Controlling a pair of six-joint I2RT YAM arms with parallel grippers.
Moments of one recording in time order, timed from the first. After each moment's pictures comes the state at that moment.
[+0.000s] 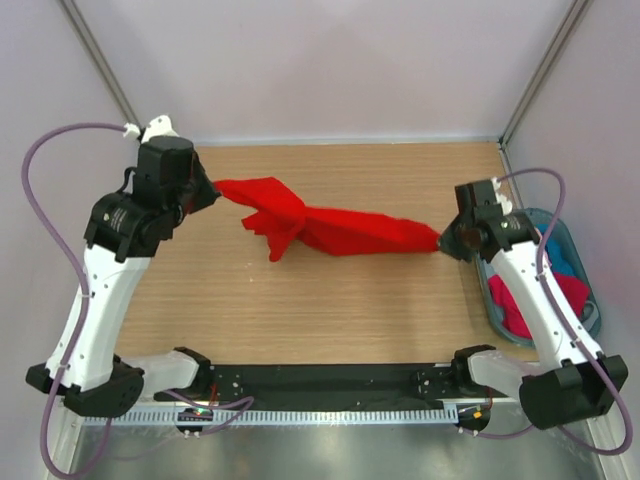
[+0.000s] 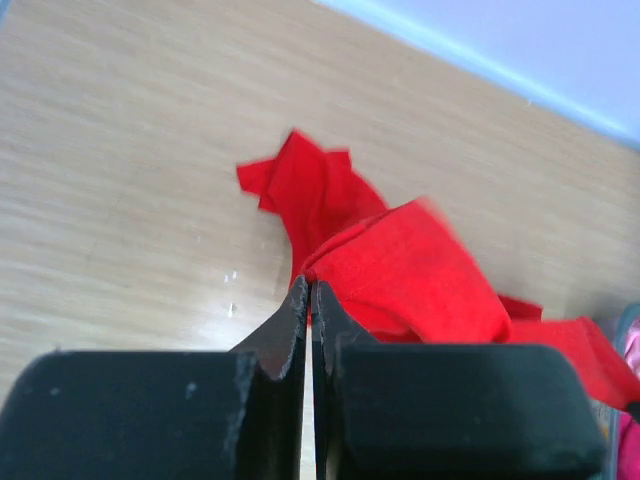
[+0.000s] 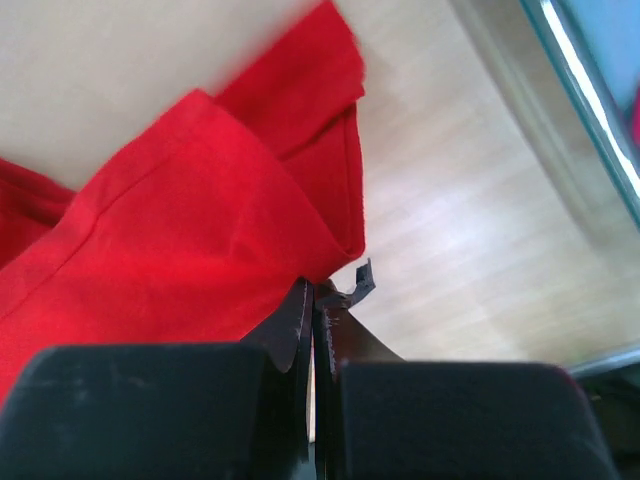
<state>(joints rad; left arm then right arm) -0.44 1.26 1.84 -1.13 -0.41 -0.63 0.19 1.17 1.22 -1.02 0.19 0.84</state>
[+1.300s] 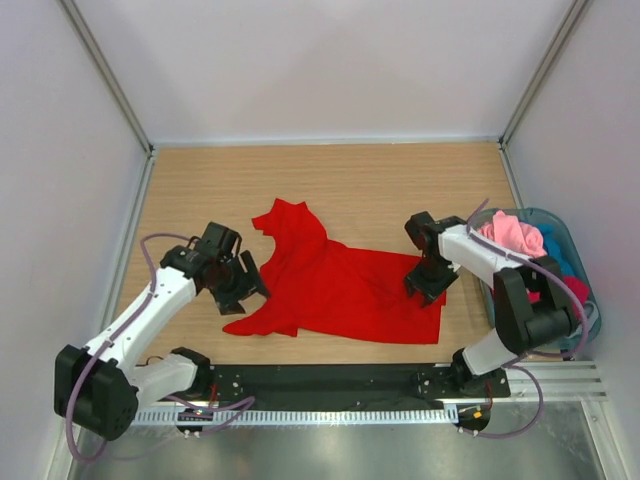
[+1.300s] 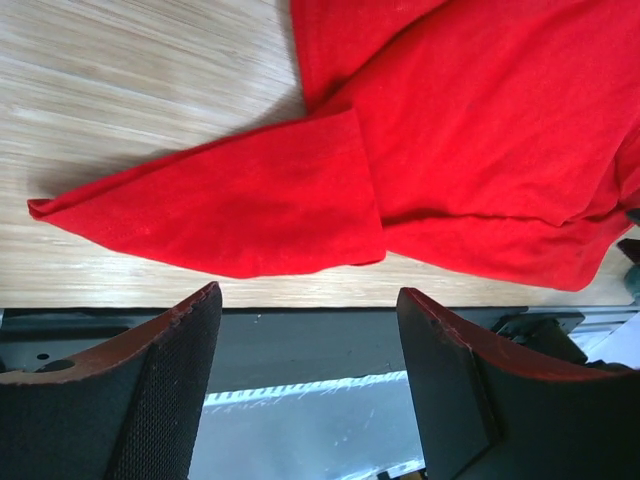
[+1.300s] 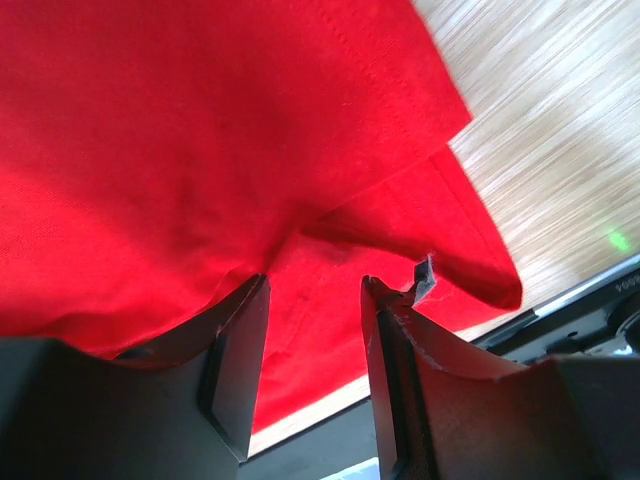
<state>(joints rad) -0.40 1.10 0.83 -0.94 0.17 -0.88 0.31 1.51 0.90 -1.00 0.12 1.17</state>
